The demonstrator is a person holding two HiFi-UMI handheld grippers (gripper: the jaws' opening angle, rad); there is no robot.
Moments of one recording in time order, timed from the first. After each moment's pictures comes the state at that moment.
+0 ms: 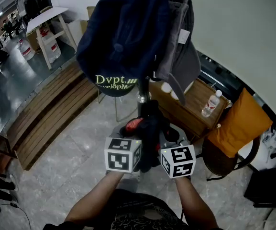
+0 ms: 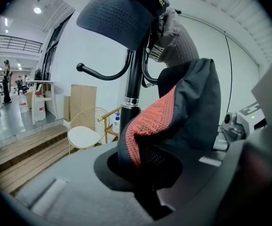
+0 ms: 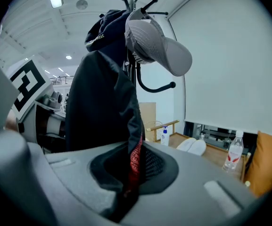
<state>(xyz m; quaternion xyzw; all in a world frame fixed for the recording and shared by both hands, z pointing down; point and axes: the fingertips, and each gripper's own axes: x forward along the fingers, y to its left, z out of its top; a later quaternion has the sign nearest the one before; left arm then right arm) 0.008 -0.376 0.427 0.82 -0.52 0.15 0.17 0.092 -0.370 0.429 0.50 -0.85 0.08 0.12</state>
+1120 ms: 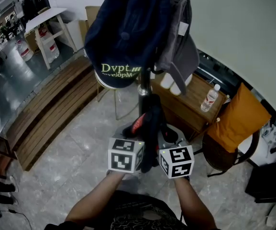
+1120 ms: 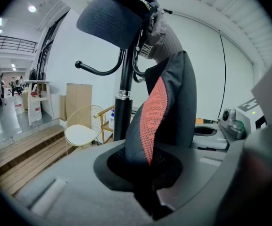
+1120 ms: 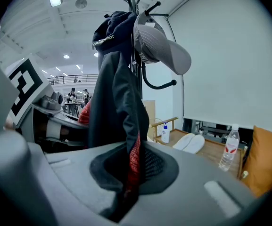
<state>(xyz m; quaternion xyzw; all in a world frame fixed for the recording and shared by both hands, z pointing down) 0.014 -0.348 0.441 0.84 -0.50 0.16 0.16 0.084 -0.341 0.441 0.51 -0.84 0.09 0.12</state>
